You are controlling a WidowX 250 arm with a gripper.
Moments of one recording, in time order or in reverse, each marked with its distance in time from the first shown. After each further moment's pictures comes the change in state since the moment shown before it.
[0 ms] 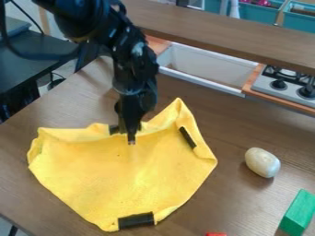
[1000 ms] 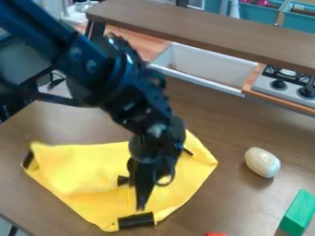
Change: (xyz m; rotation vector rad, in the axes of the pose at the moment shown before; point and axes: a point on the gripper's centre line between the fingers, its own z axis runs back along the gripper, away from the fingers) arm 0.012 -0.094 0.006 0.025 0.028 -0.145
